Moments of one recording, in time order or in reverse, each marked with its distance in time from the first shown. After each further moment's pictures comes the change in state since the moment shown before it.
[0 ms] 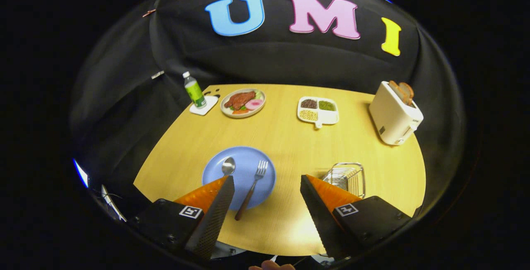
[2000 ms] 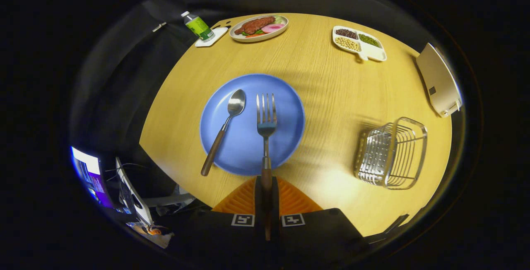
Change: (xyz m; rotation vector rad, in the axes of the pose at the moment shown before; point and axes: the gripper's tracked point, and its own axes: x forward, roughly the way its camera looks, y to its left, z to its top) arm 0.028 0.000 -0.087 -0.016 0.478 0.170
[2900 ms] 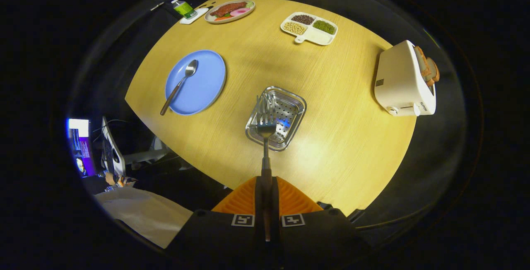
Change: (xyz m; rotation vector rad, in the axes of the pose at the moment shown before) arm -0.107 -0.165 -0.028 -0.138 0.313 -0.132
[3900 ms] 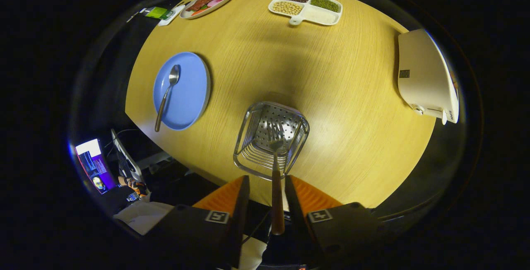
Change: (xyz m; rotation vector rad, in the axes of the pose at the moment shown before) arm 0.024 -0.002 0.043 0.122 0.107 0.131
